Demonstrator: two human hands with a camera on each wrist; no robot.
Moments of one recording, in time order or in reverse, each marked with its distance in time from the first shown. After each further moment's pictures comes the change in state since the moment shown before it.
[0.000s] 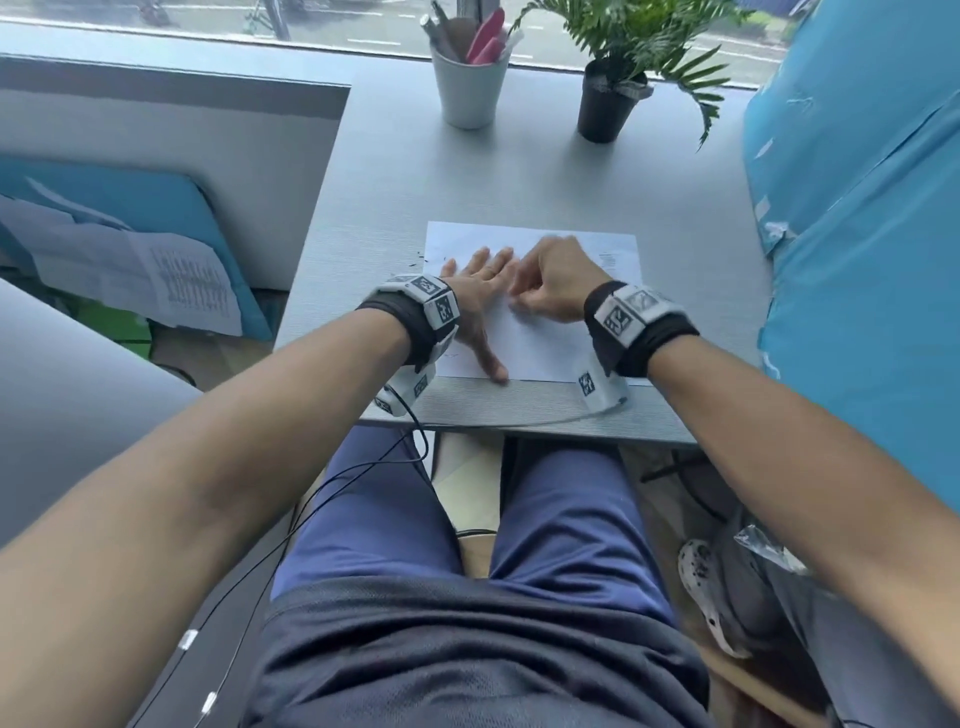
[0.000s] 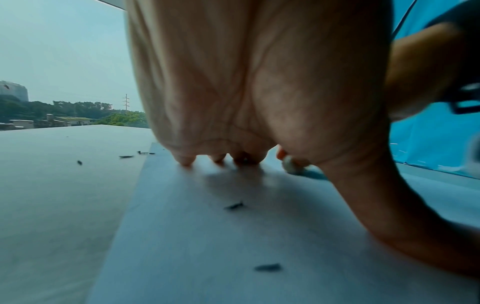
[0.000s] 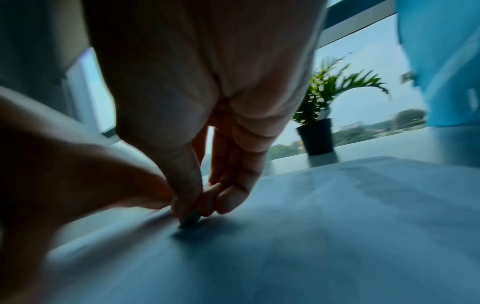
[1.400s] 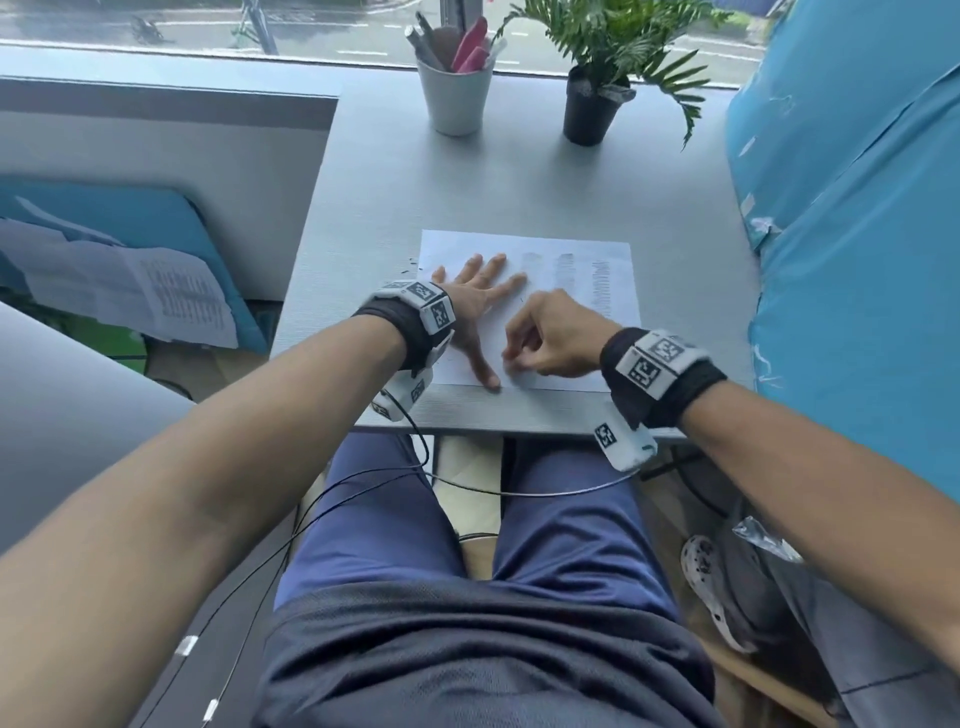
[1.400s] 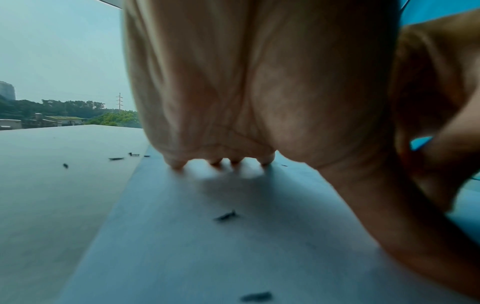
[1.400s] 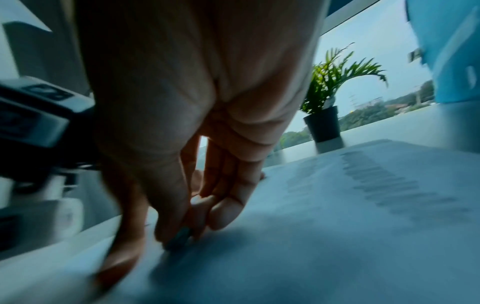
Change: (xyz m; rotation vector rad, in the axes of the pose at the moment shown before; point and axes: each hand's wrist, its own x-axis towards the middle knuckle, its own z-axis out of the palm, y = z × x) left_hand -0.002 0.002 -0.001 0.076 -0.042 -0.008; right_hand -0.052 -0.009 0.009 -0.006 -0.249 -0.110
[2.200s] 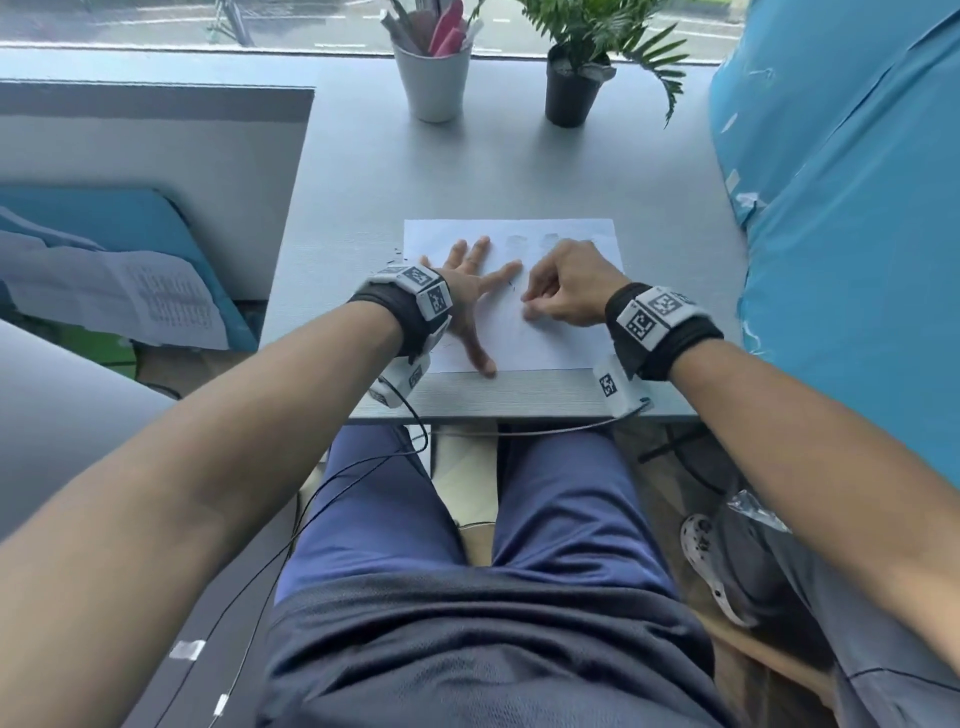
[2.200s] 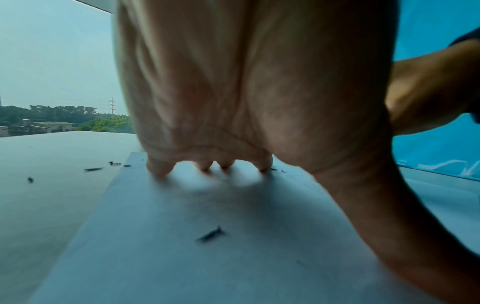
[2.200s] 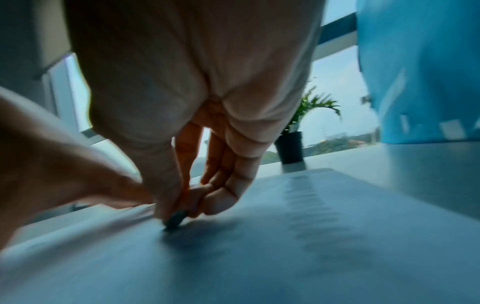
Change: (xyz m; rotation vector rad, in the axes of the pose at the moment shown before) left_hand 0.000 0.012 -0.005 0.061 -0.024 -0.051; right_hand 0.005 0.030 -0.019 0.061 0.247 0.123
